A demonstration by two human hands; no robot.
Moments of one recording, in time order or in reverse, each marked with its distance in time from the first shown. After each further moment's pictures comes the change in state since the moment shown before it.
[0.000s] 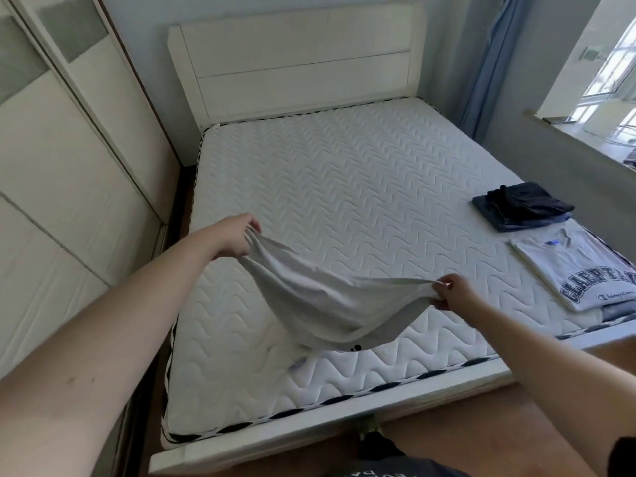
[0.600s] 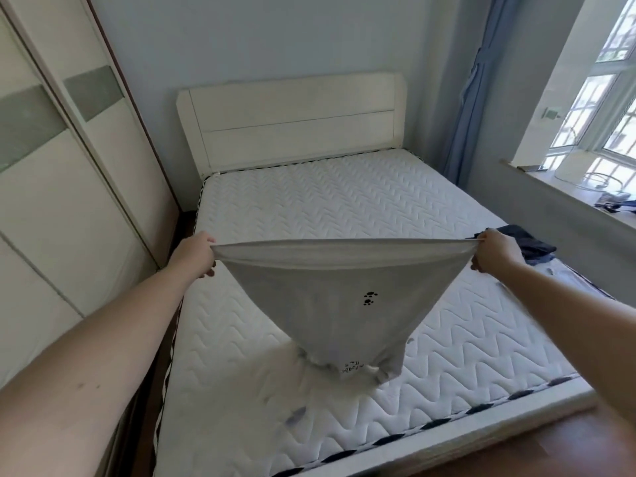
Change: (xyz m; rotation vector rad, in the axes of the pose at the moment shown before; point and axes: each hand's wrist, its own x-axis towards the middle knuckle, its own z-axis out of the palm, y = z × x) left_hand 0.014 -0.039 -0.057 -0.275 0.443 -0.164; right_hand 0.016 -0.147 -0.108 -0.661 0.330 -0.255
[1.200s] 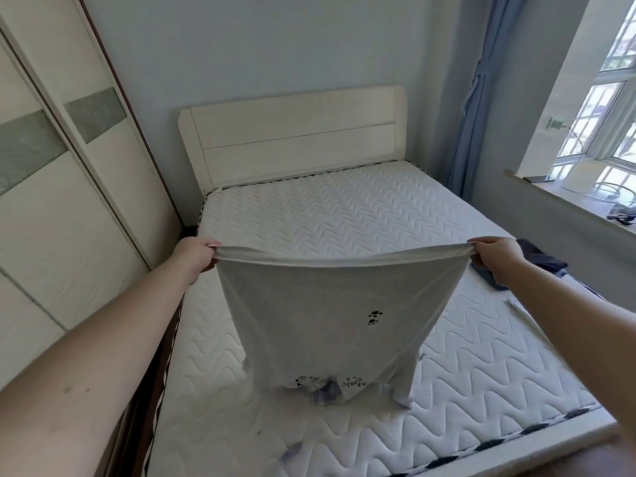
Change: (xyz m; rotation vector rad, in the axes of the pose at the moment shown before) left_hand 0.061 0.050 0.017 -0.472 0.004 -0.126; right_hand 0.065 -0.007 -0.007 0.859 0.017 0.271
